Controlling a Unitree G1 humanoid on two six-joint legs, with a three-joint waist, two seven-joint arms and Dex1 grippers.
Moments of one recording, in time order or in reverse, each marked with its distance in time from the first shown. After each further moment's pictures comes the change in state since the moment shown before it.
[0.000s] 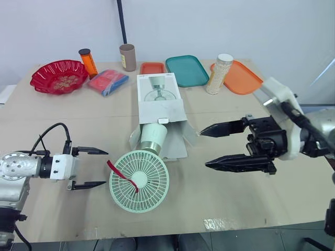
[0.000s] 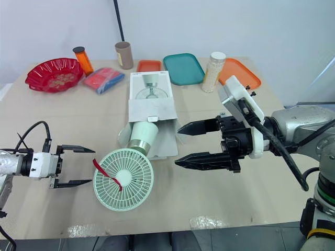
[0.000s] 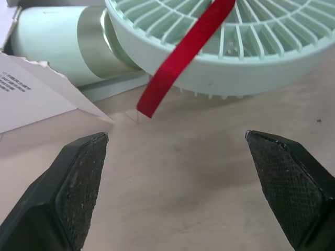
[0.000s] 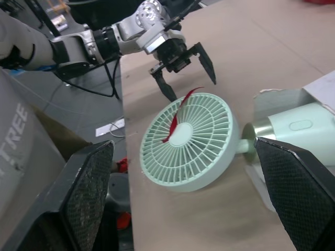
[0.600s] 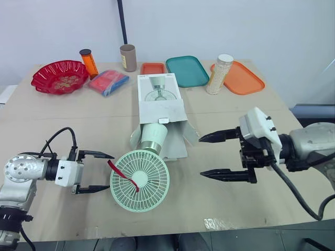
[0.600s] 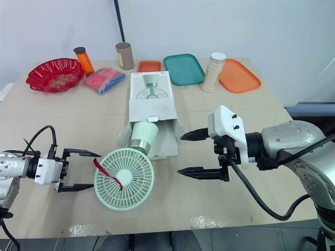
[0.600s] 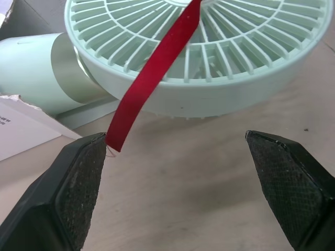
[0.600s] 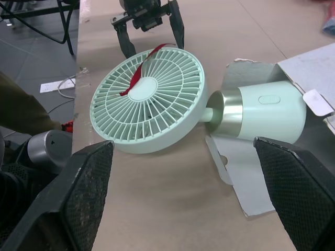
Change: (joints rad) left arm -0.006 -0.012 -0.031 0.014 -0.002 -0.114 -0.026; right arm 0.247 -0.088 0.130 -0.096 -0.330 -0.448 0.118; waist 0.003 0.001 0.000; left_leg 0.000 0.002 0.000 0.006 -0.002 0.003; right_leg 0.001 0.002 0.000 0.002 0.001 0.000
